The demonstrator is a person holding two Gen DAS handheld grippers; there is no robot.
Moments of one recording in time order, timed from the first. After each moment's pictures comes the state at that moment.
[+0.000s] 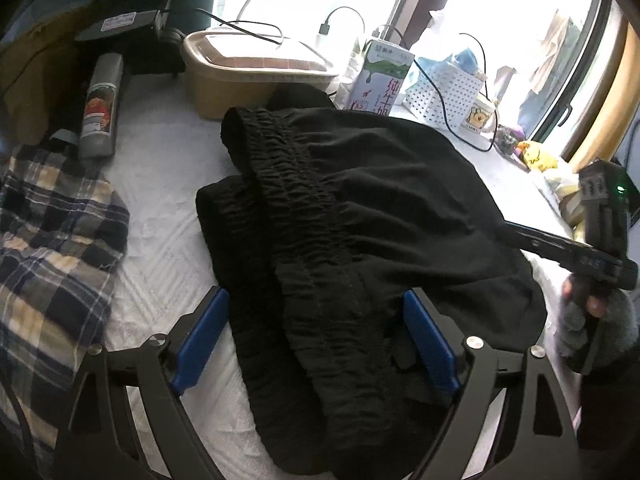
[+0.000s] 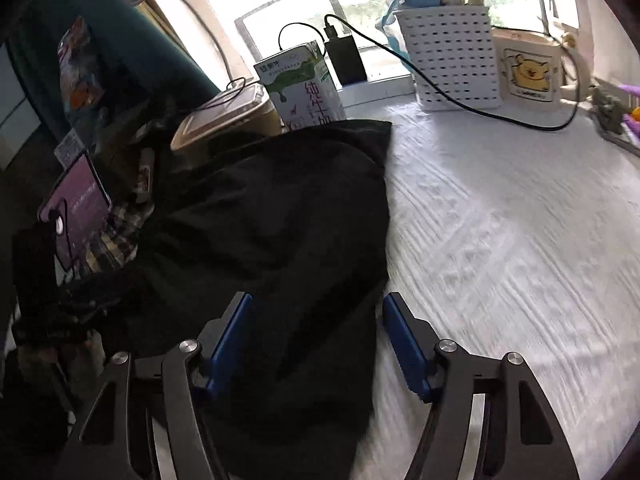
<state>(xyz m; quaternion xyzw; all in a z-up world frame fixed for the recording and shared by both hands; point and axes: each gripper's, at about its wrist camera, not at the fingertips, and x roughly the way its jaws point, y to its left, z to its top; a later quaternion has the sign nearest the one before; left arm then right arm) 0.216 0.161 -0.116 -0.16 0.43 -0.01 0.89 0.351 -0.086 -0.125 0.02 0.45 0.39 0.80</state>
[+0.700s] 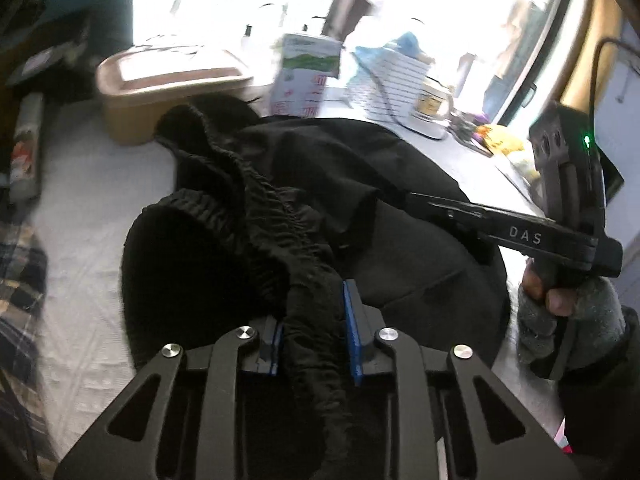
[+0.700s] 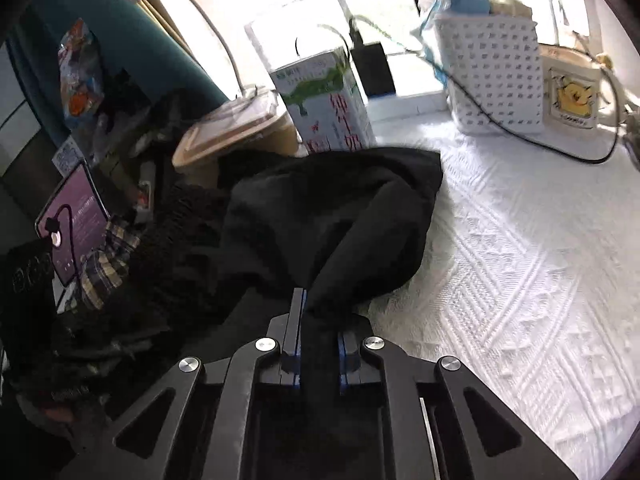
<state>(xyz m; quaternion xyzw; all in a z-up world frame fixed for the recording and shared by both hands) 0.242 0.108 -0.111 -0.13 0.42 -0.08 0.89 0.353 -0.058 -0.118 0.02 0.42 0.39 0.82</state>
